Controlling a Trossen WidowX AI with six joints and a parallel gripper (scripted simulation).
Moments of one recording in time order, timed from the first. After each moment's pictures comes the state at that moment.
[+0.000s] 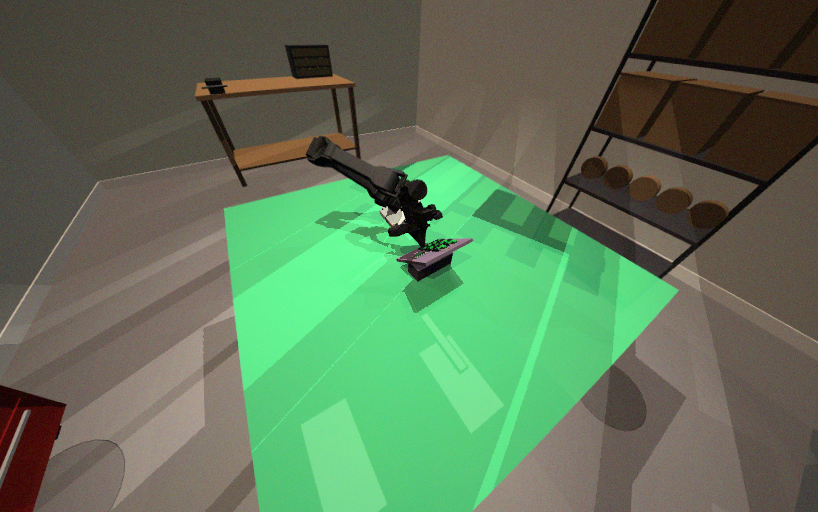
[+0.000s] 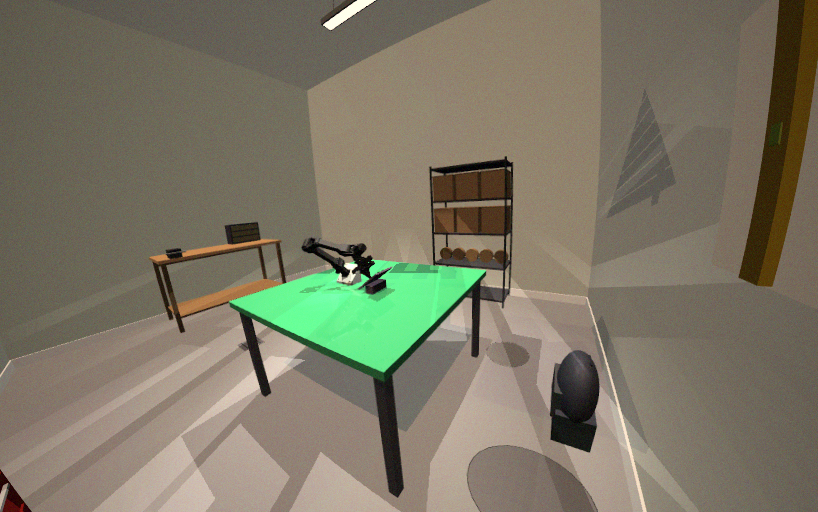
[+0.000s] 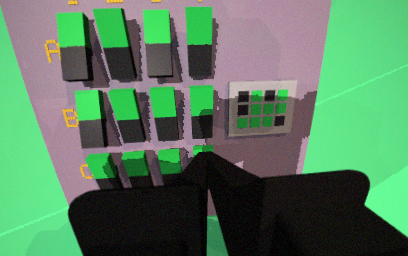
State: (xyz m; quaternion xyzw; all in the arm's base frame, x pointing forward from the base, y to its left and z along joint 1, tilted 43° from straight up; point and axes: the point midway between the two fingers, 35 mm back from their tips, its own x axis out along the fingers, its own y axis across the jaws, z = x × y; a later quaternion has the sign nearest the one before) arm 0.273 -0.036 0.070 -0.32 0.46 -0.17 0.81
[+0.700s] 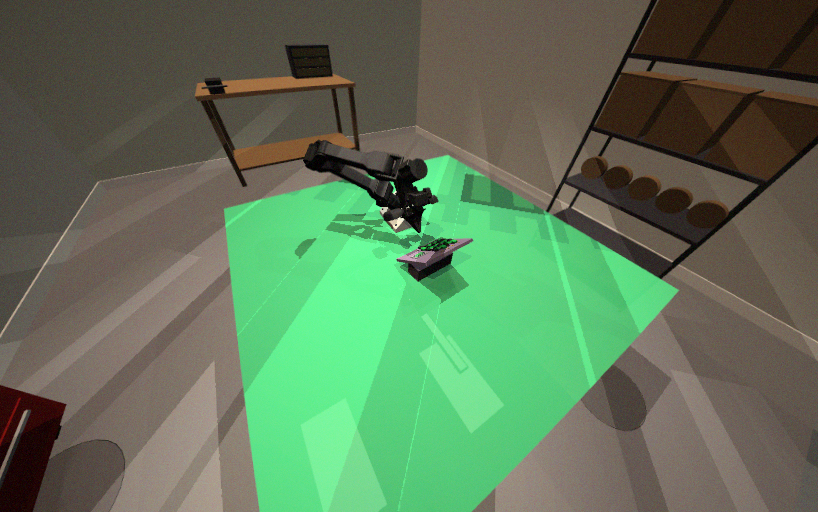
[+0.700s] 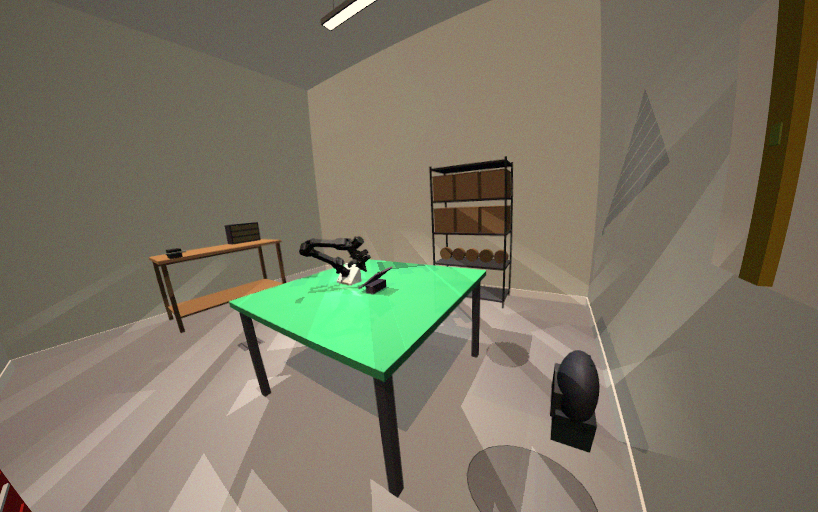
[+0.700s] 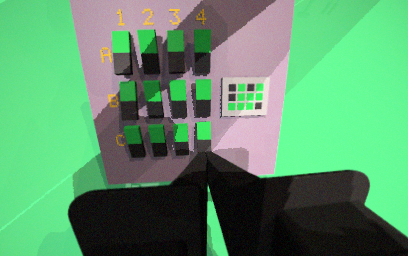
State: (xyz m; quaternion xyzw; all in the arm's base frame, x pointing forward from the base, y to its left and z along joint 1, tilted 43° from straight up) arm 0.243 -0.005 0.097 -0.33 0.46 -0.16 0.81
